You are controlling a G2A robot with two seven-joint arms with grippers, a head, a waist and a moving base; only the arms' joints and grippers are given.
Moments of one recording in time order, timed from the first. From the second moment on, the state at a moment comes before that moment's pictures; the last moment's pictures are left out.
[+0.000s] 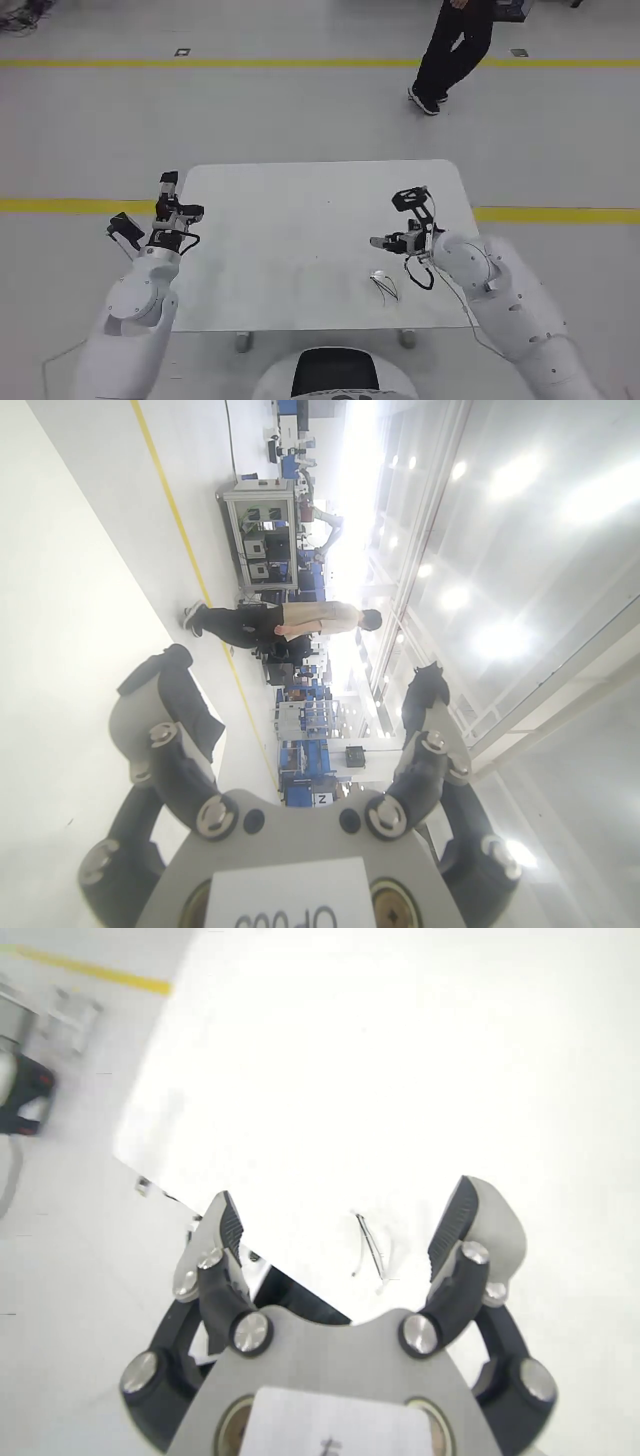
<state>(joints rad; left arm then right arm) 1.73 -1.15 -1.60 -1.80 -0.42 0.00 0.00 -1.40 -1.10 1.19 -1.77 -0.87 0.02 0.99</state>
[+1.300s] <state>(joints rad) 1.73 -1.15 -1.60 -1.80 -0.42 0.00 0.00 -1.18 -1.15 0.86 -1.57 -1.10 -0.14 1.25</state>
